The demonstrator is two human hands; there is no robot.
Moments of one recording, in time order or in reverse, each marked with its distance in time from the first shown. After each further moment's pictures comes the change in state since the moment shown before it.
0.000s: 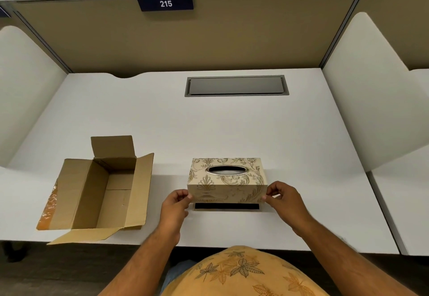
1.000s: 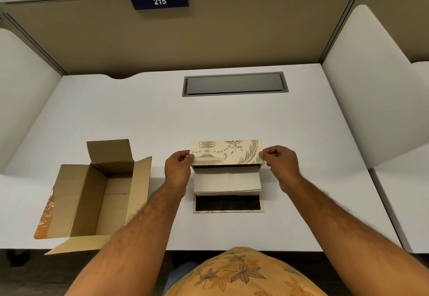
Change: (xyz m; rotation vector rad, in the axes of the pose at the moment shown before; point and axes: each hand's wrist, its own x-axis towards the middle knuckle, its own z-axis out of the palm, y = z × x) left_hand 0.071 0.089 0.049 0.078 0.100 0.194; right_hand 0.084 -0.063 -0.002 0.313 0.220 0.106
